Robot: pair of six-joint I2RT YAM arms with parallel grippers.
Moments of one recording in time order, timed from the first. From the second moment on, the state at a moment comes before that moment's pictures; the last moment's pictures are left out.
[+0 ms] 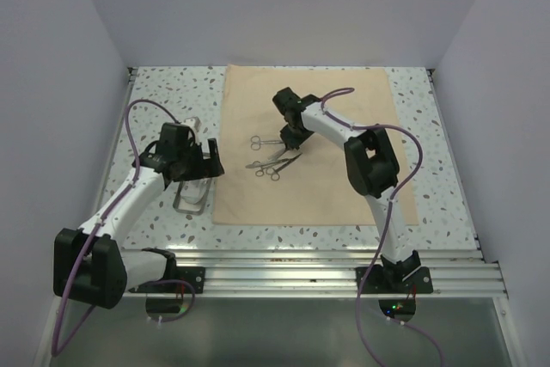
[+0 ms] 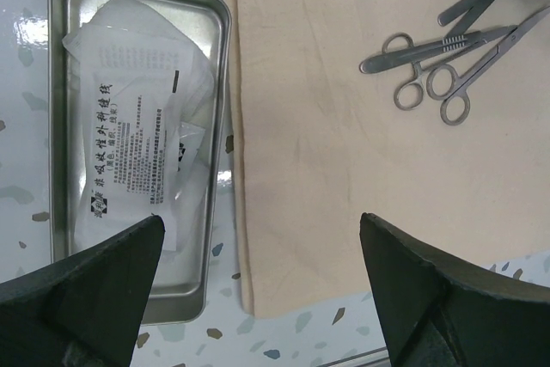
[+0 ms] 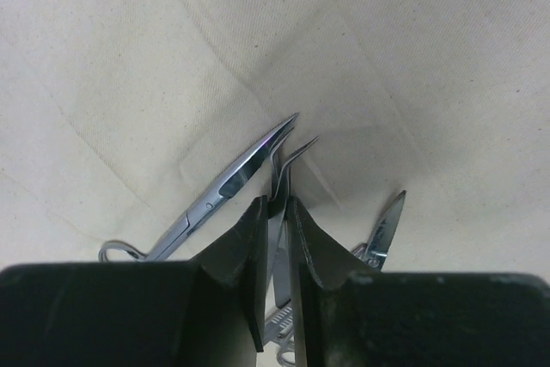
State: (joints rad) left arm -0.21 1.20 0.82 -0.54 0.11 -0.36; right arm 0.58 2.31 1.92 -0.91 0.27 1.44
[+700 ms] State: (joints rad) left arm -0.21 1.25 0.82 -0.51 0.17 -0.36; right arm 0.50 2.15 1.74 -0.87 0.19 1.29
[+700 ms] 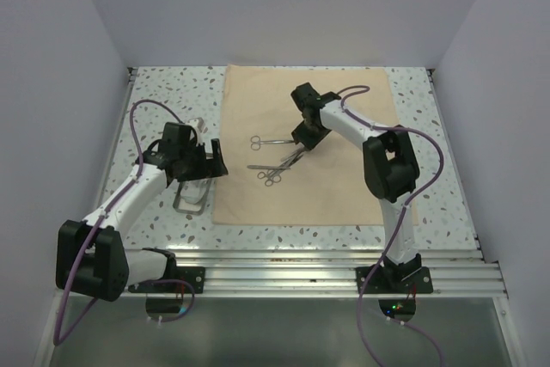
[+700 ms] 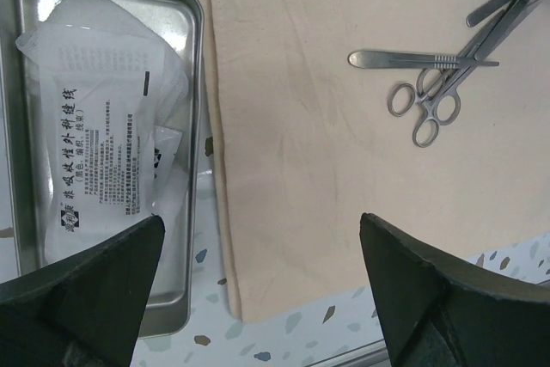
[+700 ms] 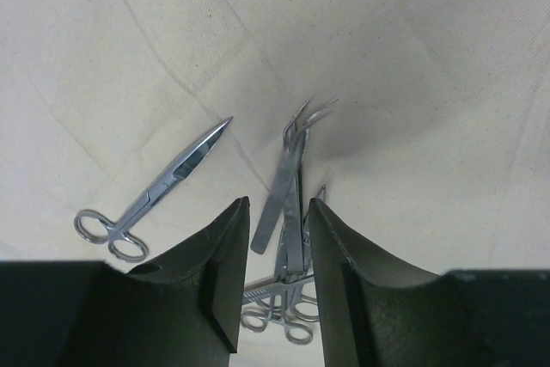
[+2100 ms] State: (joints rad) left arm -0.21 1.28 0.79 -0.49 0.22 -0.36; right arm 0.45 2.24 1.81 -0.86 0.26 1.16
